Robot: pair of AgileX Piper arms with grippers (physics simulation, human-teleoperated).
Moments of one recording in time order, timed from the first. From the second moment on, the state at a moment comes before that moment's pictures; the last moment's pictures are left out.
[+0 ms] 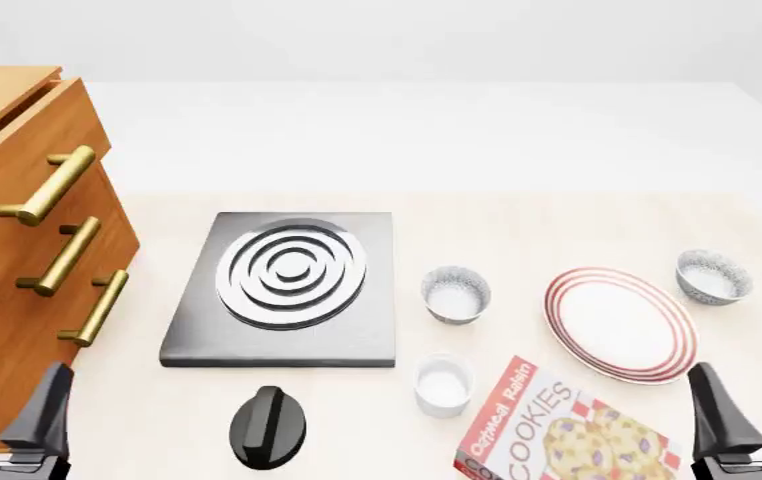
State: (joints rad) left arm 0.00 0.00 0.00 0.00 0.00; right arm 0.00 0.00 0.00 0.00 0.00
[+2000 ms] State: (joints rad) left arm 0.00 0.01 0.00 0.00 0.00; right arm 0.02 0.34 -0.11 -0.28 -0.08
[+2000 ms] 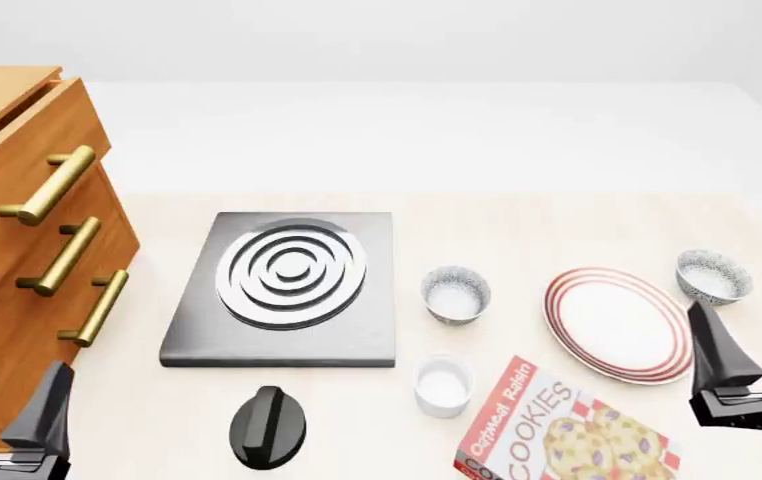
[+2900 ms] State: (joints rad) left arm 0.00 0.01 0.00 0.00 0.00; right arm 0.00 0.62 -0.15 -0.51 -0.11
